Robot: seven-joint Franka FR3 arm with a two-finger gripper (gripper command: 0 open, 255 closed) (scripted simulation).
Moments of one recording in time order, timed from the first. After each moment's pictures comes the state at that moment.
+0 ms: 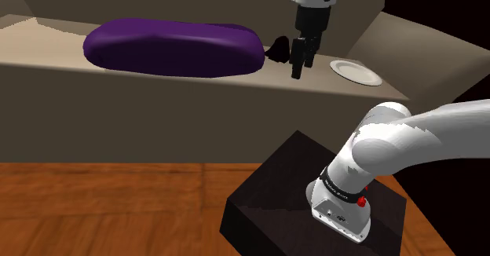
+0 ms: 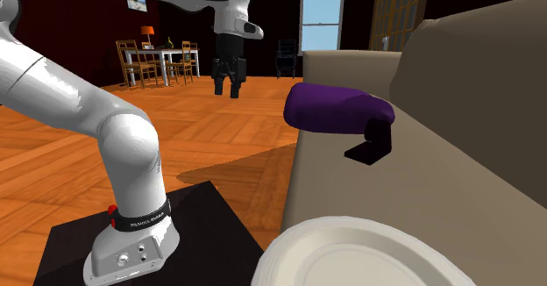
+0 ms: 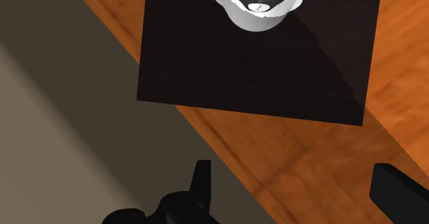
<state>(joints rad) 0.00 -0.82 0.07 -2.45 0.00 1.45 -0.06</state>
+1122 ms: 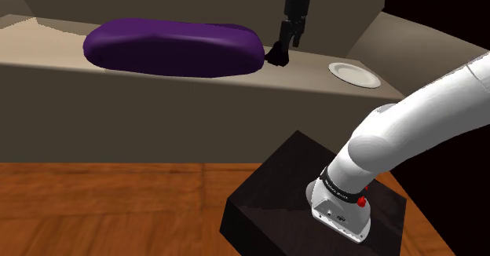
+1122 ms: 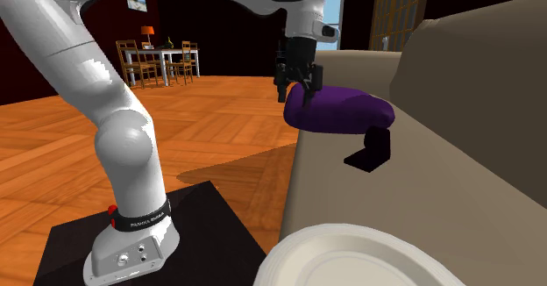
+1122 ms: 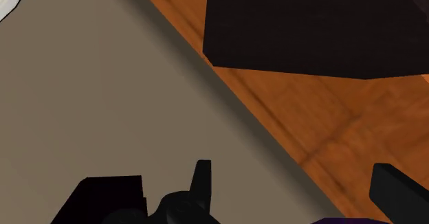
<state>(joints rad) -0.10 -0.38 -0.16 -2.17 -0.15 1.63 -0.32</state>
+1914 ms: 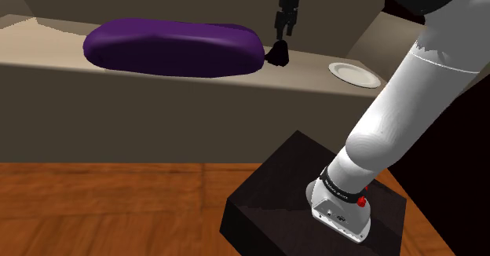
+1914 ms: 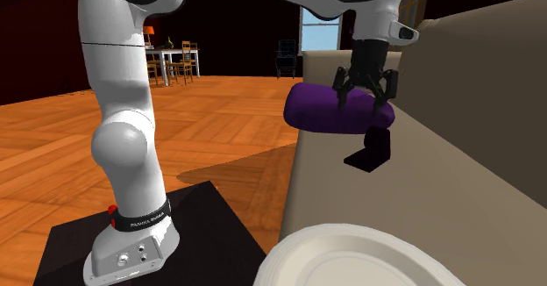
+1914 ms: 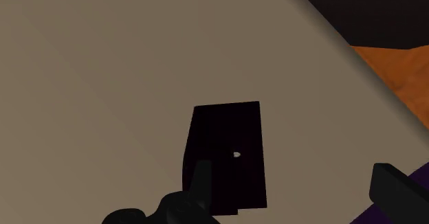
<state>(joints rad) -0.17 0.06 -0.29 -1.72 -0.09 1.64 -0.54</state>
